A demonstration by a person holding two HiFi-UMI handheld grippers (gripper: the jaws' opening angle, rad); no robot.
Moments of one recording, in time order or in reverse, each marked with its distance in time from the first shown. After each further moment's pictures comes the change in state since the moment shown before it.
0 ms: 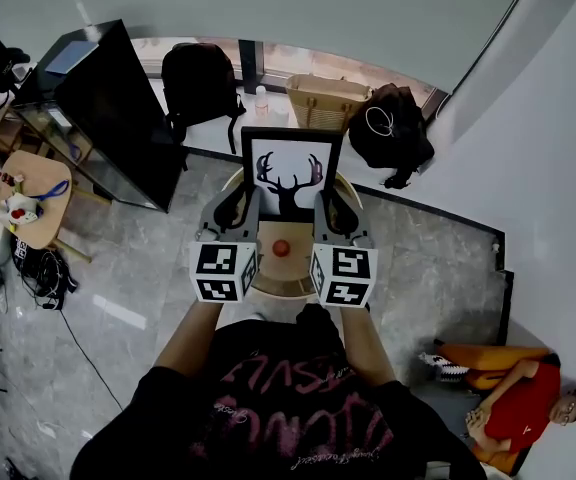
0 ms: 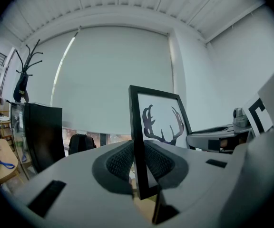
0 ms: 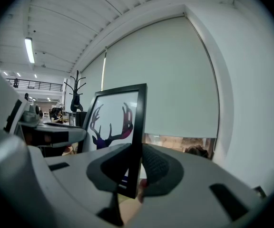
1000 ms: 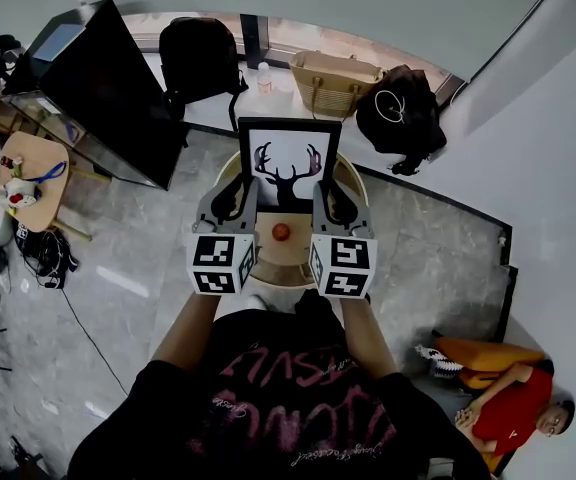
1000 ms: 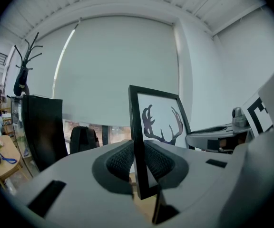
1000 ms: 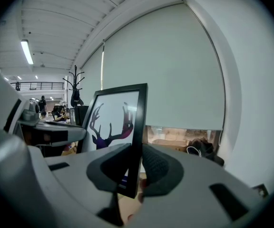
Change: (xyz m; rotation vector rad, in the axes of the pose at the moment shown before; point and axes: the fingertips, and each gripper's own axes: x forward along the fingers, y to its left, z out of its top) left arm 0.045 0.005 -0.030 -0.018 0.089 0.041; right arm 0.047 -0.024 -0.030 0.019 0.088 0.056
